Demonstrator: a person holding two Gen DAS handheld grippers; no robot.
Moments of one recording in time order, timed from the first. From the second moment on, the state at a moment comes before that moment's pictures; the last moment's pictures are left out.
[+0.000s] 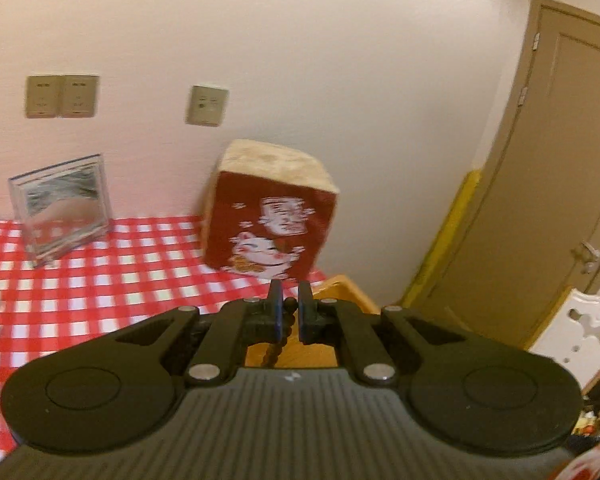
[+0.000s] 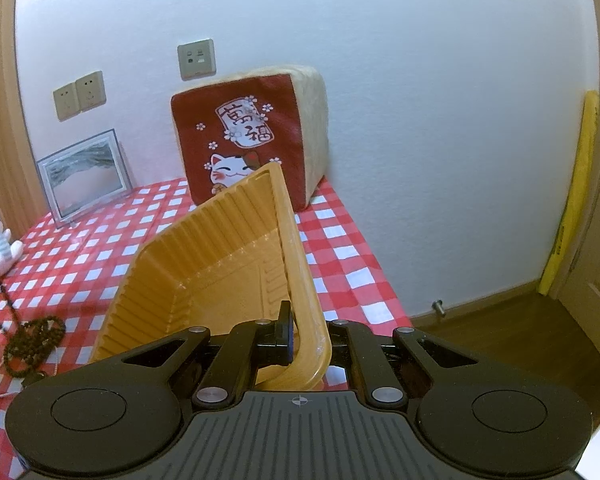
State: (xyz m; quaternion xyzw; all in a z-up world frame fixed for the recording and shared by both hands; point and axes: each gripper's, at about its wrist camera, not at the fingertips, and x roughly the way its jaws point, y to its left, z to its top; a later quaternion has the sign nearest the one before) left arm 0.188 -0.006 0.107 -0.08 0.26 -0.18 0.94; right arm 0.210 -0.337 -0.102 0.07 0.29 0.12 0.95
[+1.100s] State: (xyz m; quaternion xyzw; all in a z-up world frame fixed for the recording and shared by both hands) left arm 0.244 -0.125 -0.075 -0.14 0.45 -0.22 0.85; right arm 0.211 -0.332 -0.099 0.06 0.29 0.12 0.95
